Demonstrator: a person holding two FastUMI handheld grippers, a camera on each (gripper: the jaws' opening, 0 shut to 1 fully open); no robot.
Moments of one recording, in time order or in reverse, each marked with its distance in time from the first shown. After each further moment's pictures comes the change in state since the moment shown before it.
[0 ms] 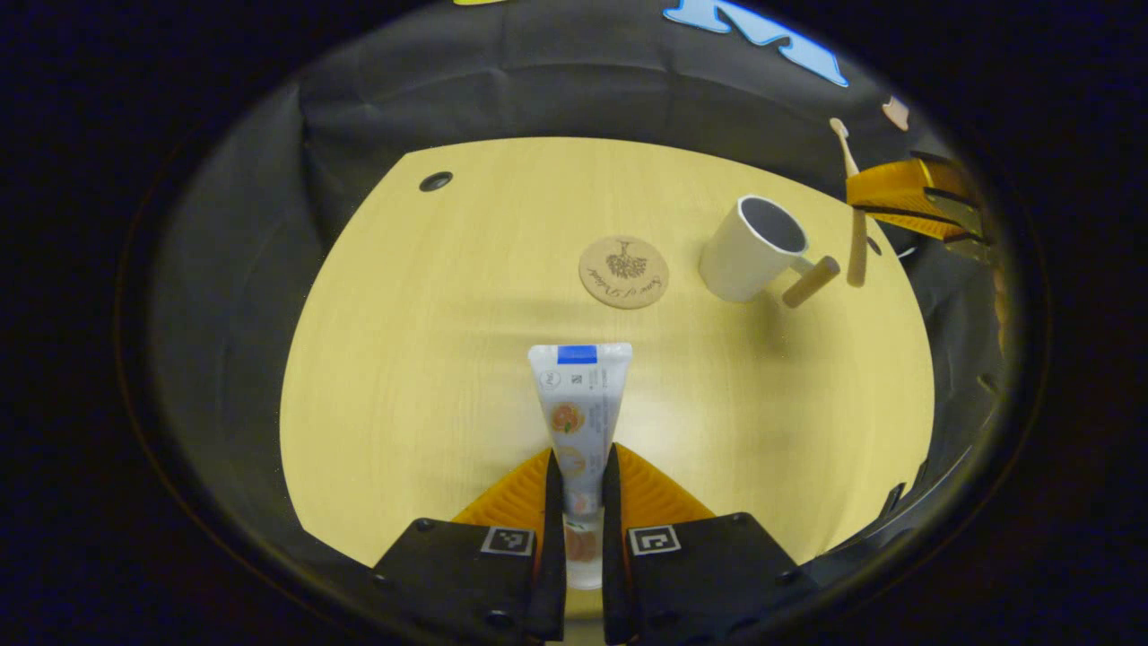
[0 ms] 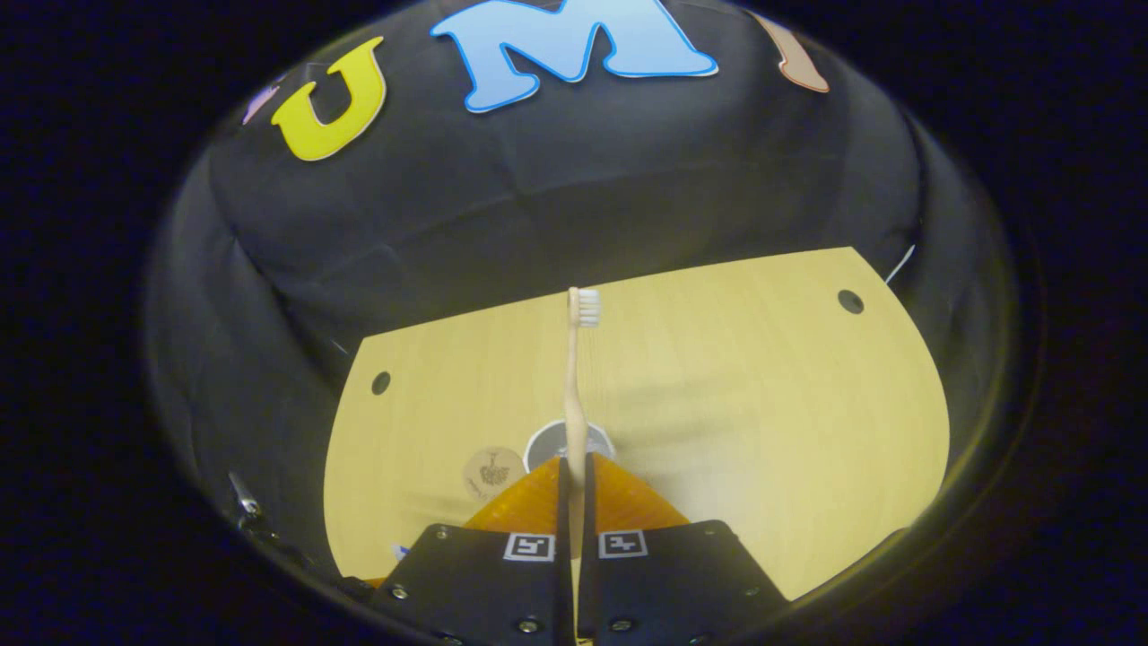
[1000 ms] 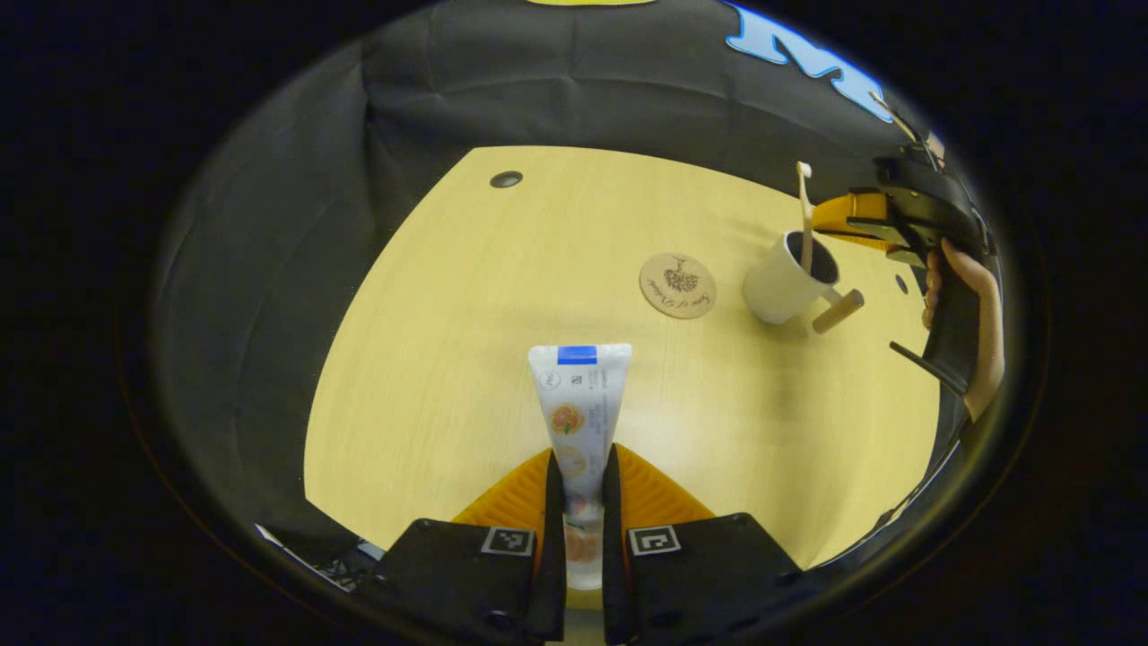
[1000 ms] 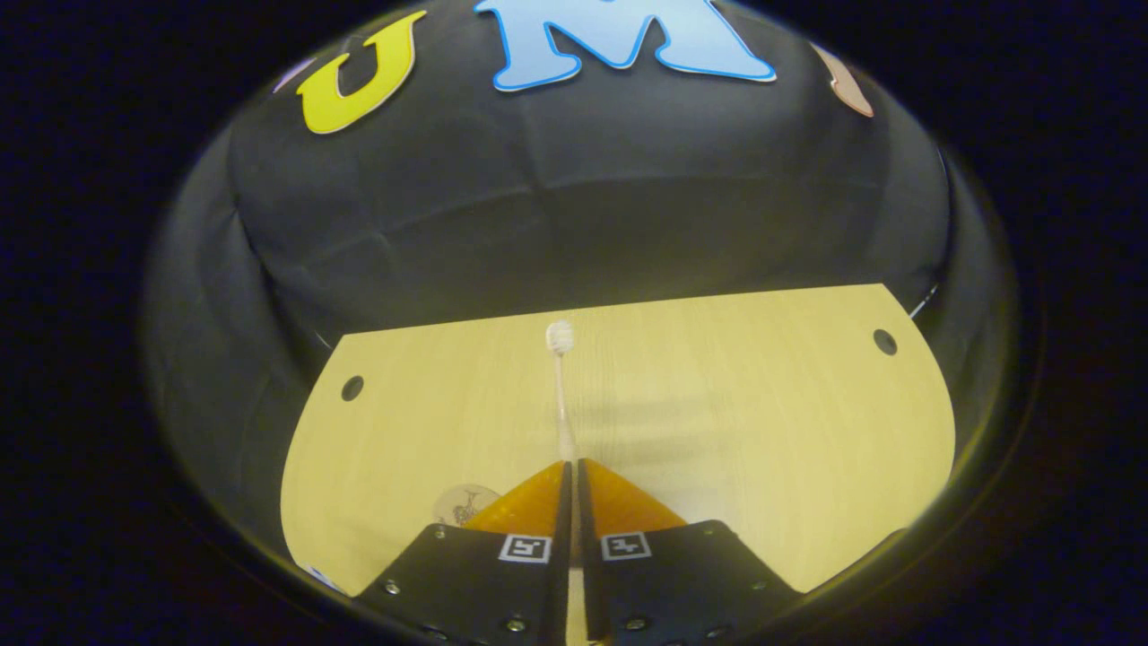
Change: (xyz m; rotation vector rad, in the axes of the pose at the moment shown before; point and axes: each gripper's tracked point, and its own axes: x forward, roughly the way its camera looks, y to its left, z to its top) left arm -0.072 0.031 -0.005 -0.100 -0.042 0.081; right arm 0.069 0.011 0.007 -0.112 -0.069 -0.007
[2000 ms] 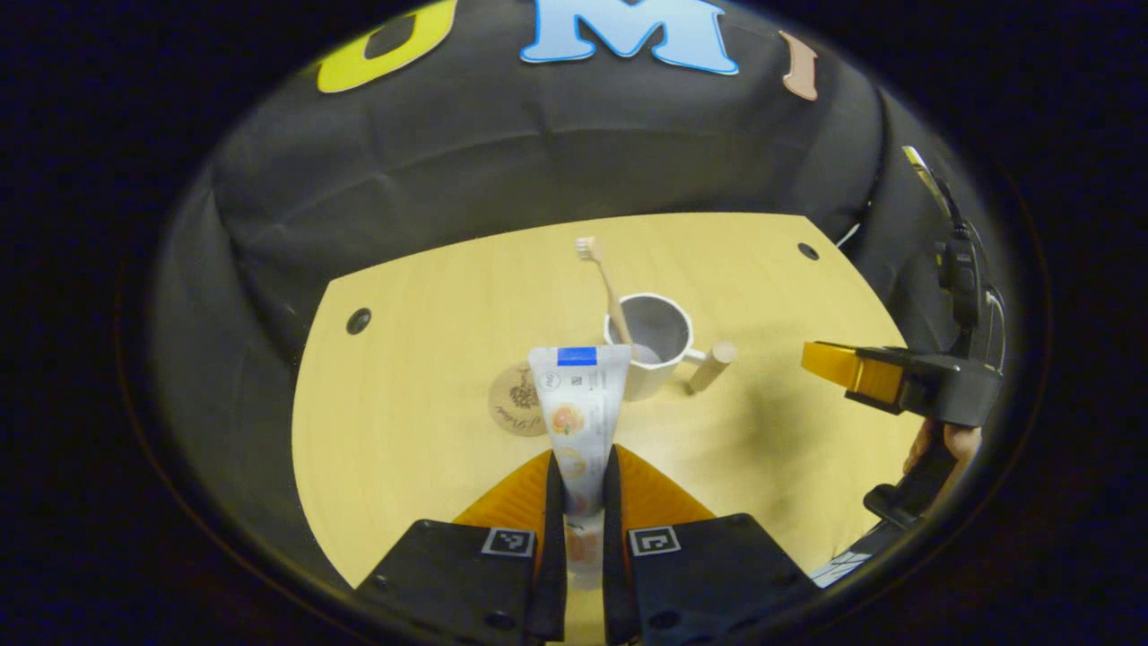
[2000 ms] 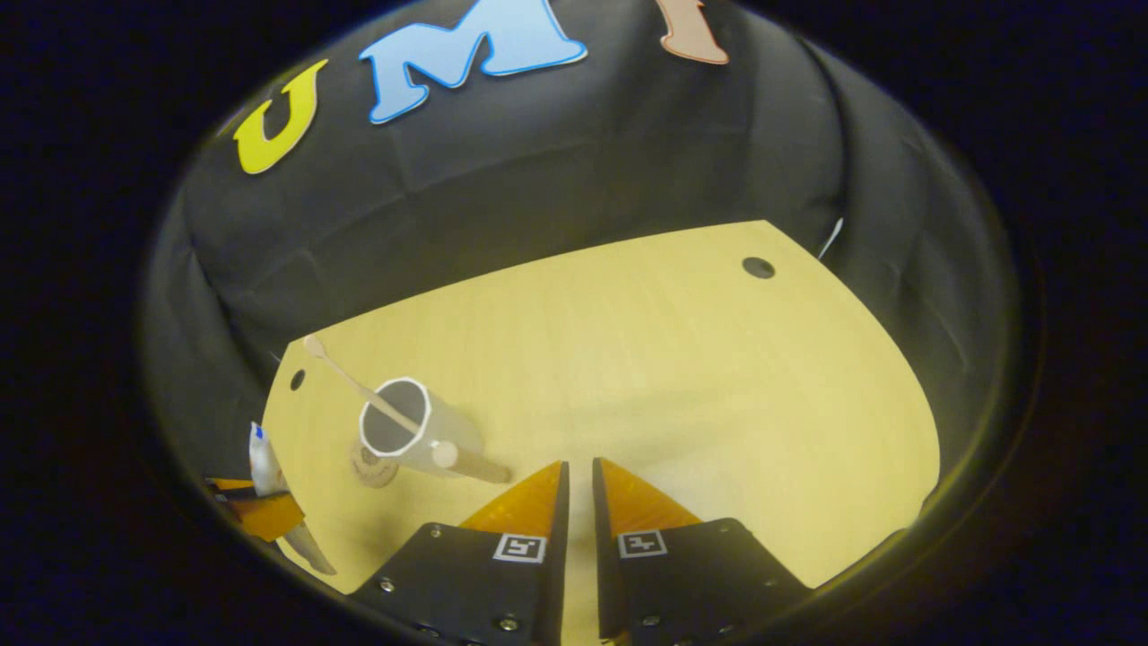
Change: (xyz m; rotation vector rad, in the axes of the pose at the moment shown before) left arm 0.035 -0.173 0.111 0.383 -0.131 -0.204; right arm -0.090 -0.155 -0.084 0.176 0.022 -0.186
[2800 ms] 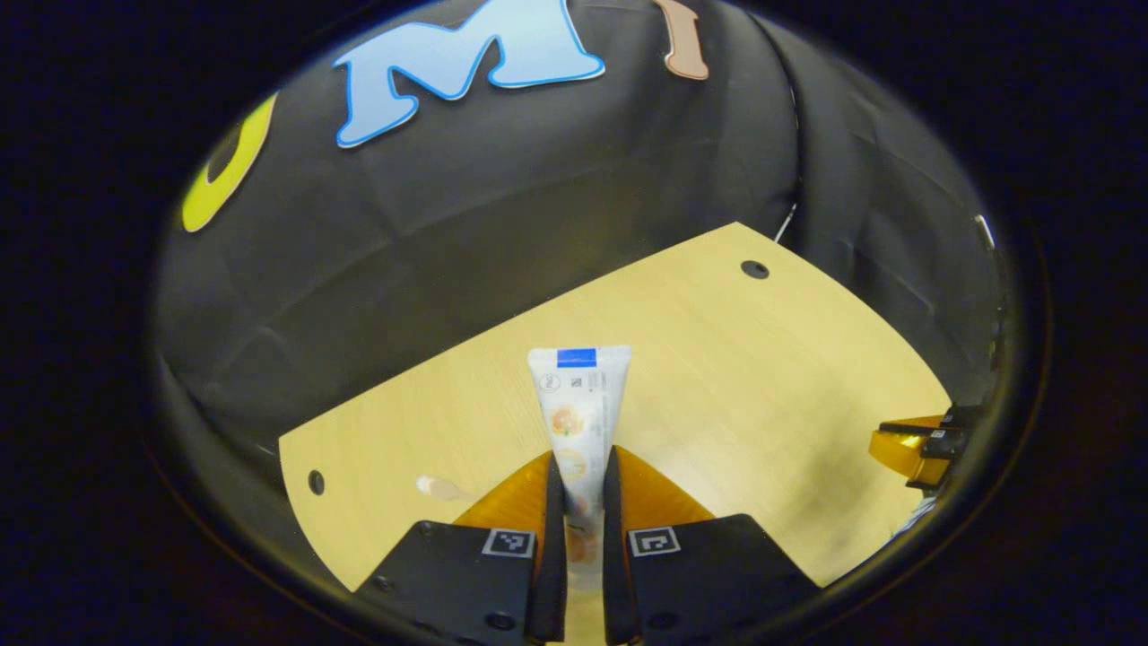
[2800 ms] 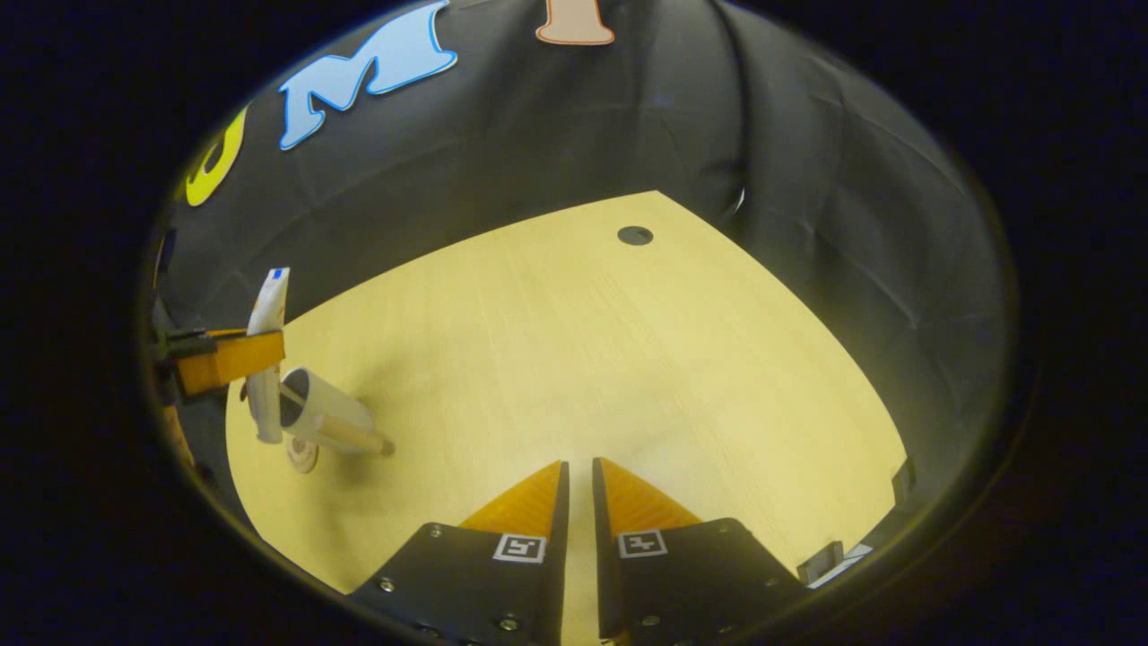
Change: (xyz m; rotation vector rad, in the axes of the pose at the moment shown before) left arm 0.096 -0.058 0.136 0.326 -0.147 -0.092; right arm -0.025 -0.102 -0.031 0.095 0.056 -0.153
